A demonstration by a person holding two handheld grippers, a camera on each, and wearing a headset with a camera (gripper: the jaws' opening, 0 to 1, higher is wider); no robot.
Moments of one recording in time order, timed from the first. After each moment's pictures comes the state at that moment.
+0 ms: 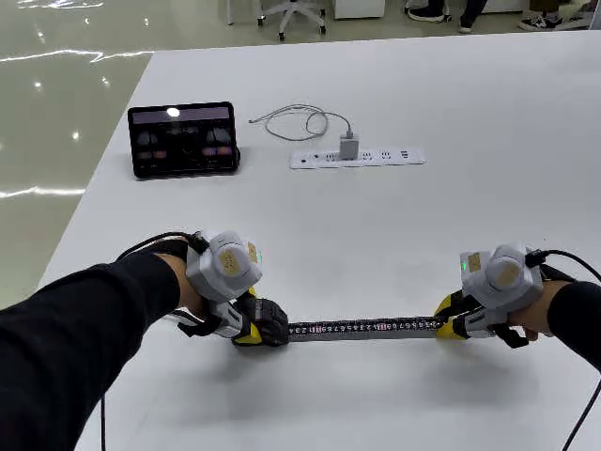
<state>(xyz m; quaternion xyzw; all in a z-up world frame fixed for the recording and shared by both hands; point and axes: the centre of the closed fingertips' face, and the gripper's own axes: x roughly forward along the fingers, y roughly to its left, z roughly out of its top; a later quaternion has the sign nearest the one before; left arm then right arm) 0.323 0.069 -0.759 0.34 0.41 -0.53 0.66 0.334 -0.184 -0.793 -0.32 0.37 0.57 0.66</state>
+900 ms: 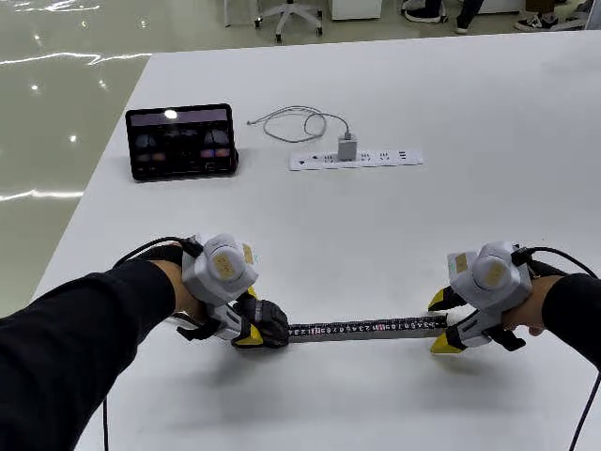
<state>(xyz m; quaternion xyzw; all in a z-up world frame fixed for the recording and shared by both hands) 0.325 0.069 -0.758 0.33 0.40 -0.54 0.67 0.326 -0.173 -0.788 -0.32 0.39 0.57 0.65</state>
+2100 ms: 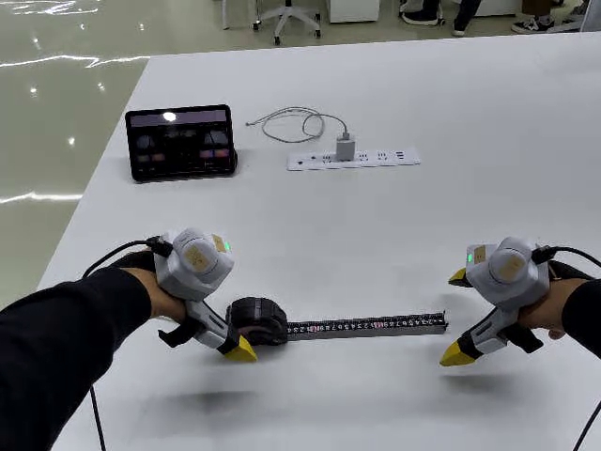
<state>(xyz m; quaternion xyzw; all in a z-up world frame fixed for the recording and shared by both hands) 0.340 0.089 -0.742 0.28 0.38 -0.48 0.74 0.335 -0.192 -0.777 -0.29 0.40 0.52 0.70</state>
